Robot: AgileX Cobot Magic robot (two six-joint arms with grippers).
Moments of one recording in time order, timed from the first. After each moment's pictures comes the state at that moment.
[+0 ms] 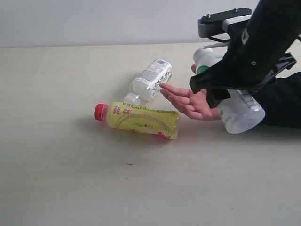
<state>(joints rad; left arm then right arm) -0.19 0.01 0.00 0.03 0.11 -0.17 0.53 1.58 -1.14 -0.09 0.98 0.28</state>
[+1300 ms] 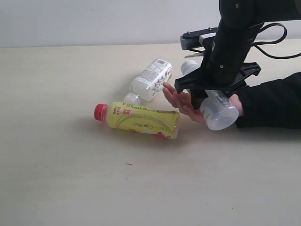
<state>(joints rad) -0.19 0.01 0.00 0.03 0.11 -0.17 0.45 1.86 -1.30 -0.02 0.94 0.19</state>
